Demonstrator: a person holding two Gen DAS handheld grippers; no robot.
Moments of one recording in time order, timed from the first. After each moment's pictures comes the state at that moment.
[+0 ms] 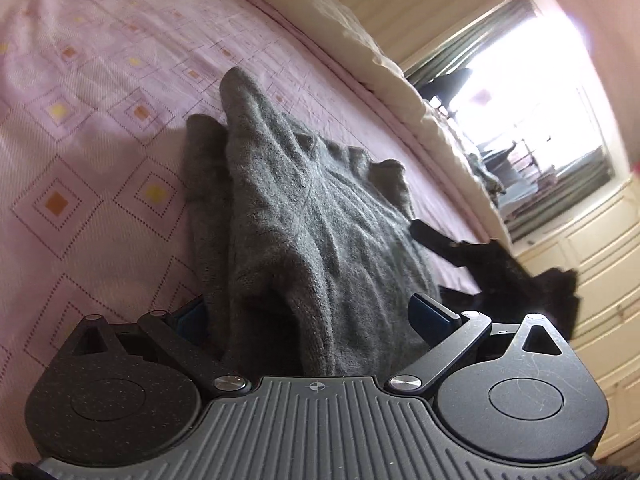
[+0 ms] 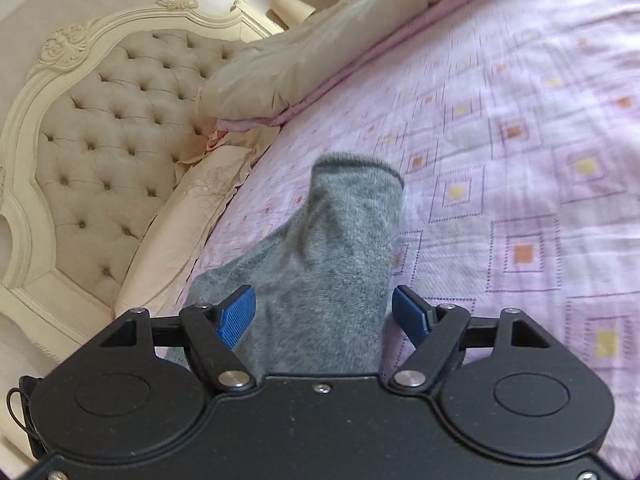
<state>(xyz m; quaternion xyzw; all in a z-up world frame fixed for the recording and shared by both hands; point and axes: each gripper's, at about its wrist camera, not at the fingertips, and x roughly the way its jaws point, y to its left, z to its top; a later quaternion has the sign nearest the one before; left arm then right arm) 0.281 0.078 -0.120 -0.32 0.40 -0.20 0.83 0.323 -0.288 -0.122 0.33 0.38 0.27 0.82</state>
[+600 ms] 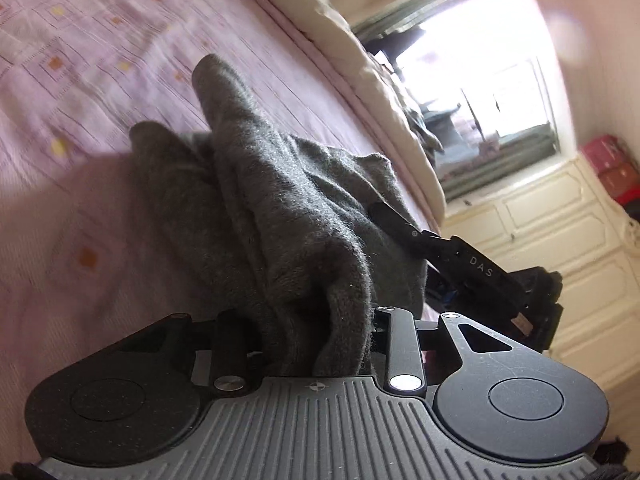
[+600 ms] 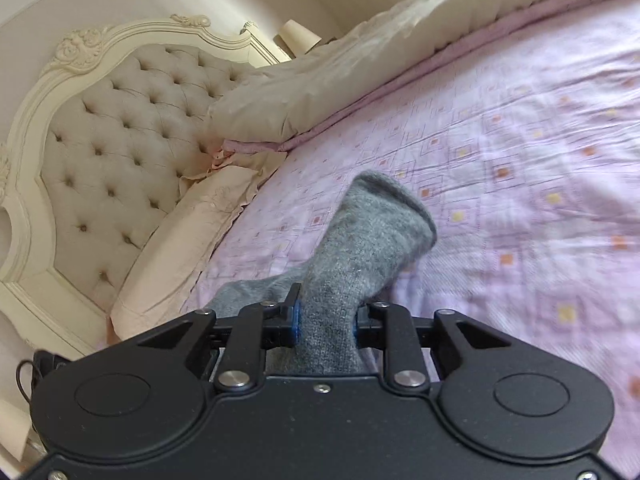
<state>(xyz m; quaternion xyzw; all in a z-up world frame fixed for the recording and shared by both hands) 0.275 0.057 -0.105 -0.33 0.44 -0.32 0.77 0.259 -0.295 -0.066 0.30 0.35 0.24 0.86</state>
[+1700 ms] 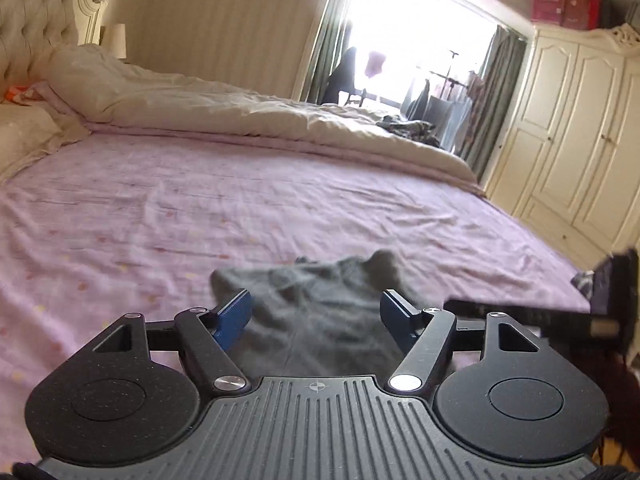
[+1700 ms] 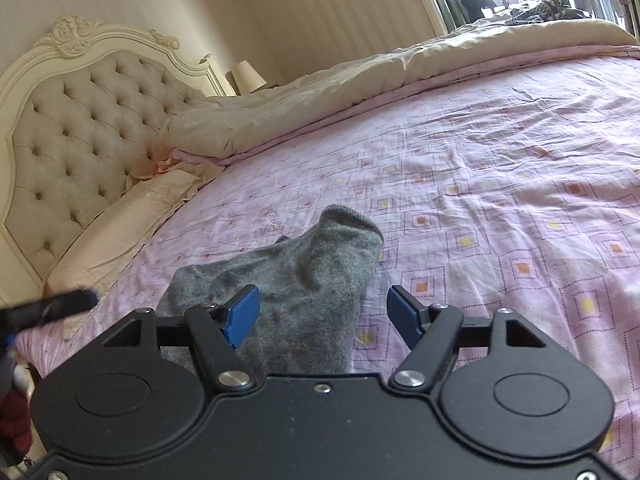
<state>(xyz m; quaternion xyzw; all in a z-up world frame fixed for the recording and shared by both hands) 0.139 0.010 -0.023 -0.05 0.28 -0.27 0.92 0.060 -0.334 -0.057 0.21 0.30 0.10 0.92</state>
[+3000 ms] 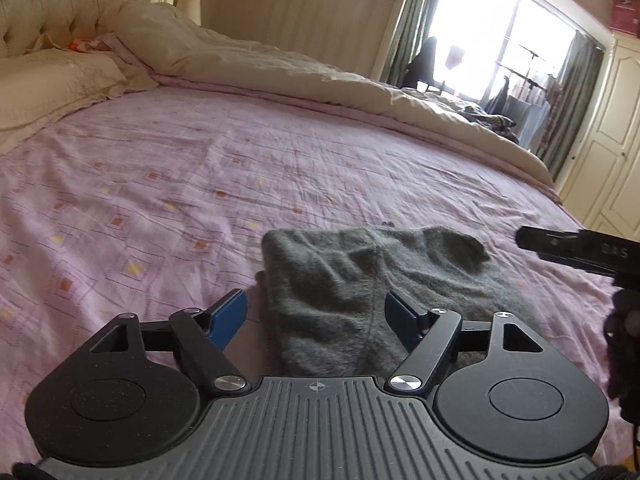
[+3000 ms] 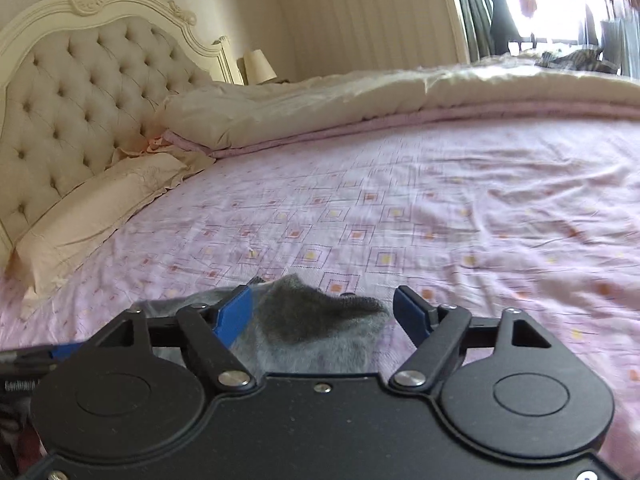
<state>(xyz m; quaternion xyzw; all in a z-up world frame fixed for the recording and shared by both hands) 0.128 0.043 -0.074 -0.06 0.31 -0.15 0.94 0.115 -0.320 -0.047 0.12 0.29 0.10 0.94</state>
